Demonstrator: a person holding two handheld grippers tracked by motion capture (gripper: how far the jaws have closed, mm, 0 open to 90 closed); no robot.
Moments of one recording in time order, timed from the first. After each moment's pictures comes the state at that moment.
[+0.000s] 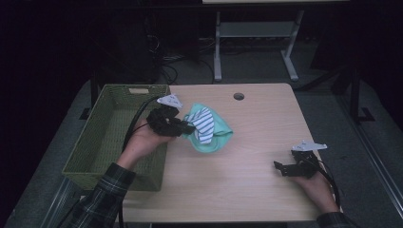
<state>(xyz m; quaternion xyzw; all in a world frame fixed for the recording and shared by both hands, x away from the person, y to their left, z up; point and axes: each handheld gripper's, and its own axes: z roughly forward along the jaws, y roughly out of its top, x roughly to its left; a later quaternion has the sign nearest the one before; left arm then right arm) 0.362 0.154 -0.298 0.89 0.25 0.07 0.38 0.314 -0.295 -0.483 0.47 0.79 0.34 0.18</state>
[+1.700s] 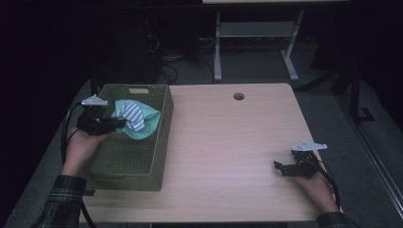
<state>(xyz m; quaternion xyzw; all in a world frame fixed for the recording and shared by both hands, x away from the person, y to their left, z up) 0.364 0.331 -0.322 0.80 0.45 0.18 0.34 0.314 -0.295 -0.483 0.47 0.79 0.34 0.18</state>
